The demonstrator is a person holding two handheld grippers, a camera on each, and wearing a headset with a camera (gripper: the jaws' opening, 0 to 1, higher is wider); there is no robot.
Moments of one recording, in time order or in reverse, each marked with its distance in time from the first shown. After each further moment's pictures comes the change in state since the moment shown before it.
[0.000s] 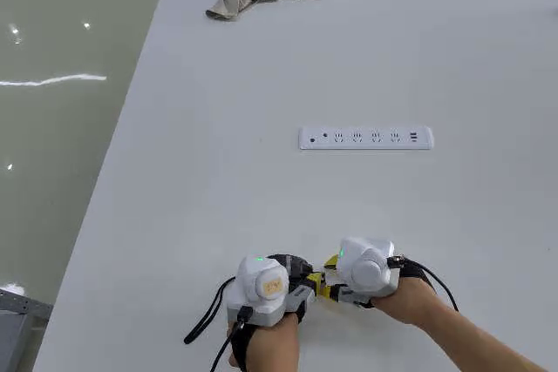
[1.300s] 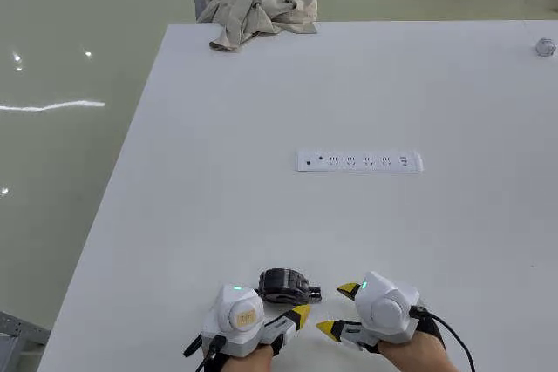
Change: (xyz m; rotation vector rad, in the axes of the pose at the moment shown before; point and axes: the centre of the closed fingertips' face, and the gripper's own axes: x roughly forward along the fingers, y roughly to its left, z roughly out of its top) left arm -0.033 0.023 -0.010 0.032 -0.038 -0.046; right arm -0.047 0.029 0.005 0.235 -0.128 -0.154
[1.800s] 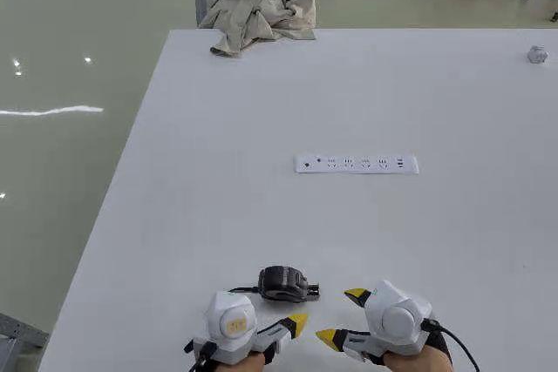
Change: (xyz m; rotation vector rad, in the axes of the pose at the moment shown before) left arm -0.018 -0.001 -0.007 0.023 -0.015 -0.037; right arm -0.024 0.016 0.000 0.075 -0.047 -0.029
